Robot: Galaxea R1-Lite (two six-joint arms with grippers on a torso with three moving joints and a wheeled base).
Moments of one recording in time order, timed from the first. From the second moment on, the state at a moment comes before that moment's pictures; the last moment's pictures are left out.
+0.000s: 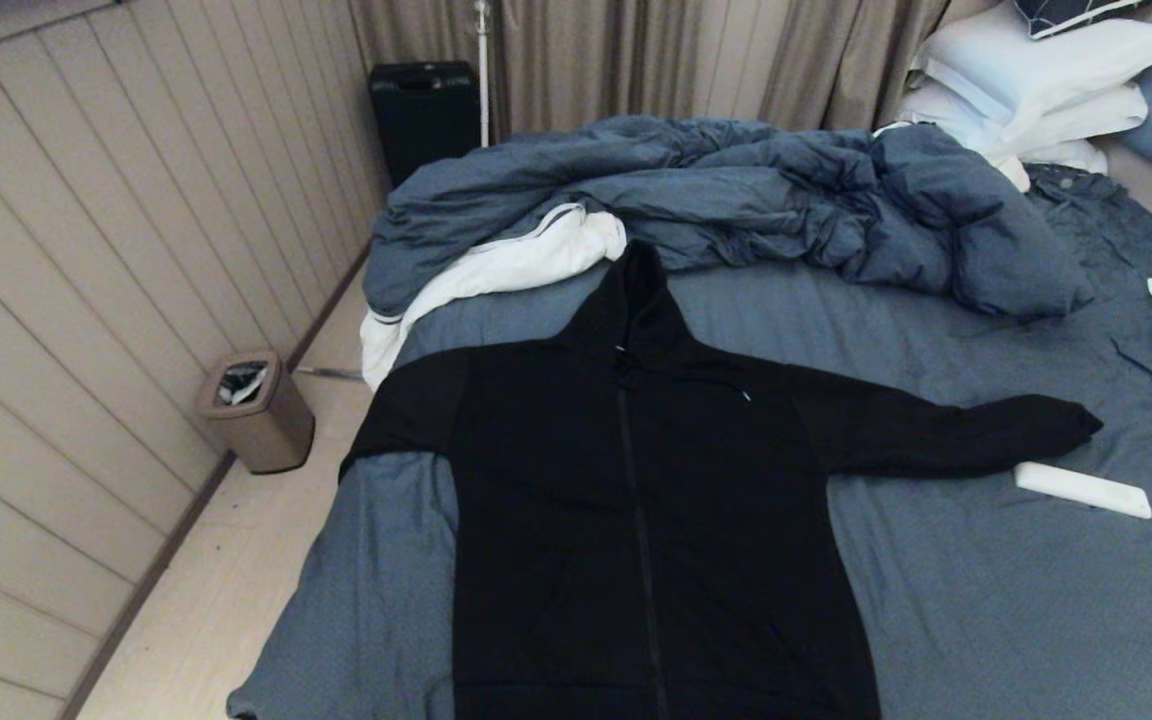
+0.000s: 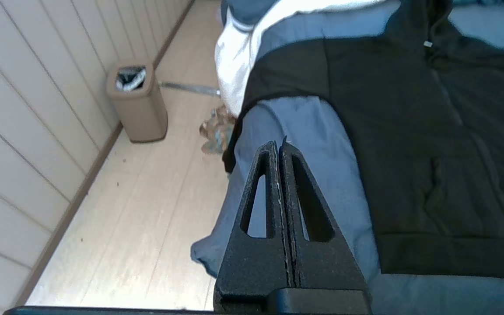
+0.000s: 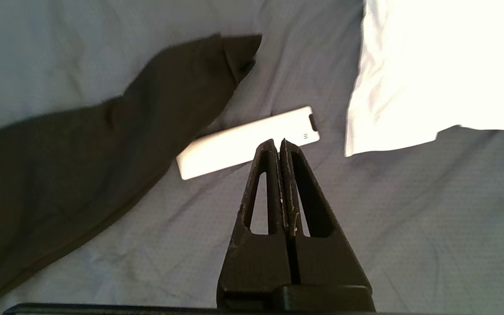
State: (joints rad) left arm 0.00 0.00 0.00 -0.02 0.01 -0.03; right arm -0.88 2.35 -1.96 0.05 0.27 0.04
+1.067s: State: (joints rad) left arm 0.00 0.00 0.00 -0.02 0.01 -0.03; right arm -0.86 2.49 -1.96 -0.27 0.28 -0.01
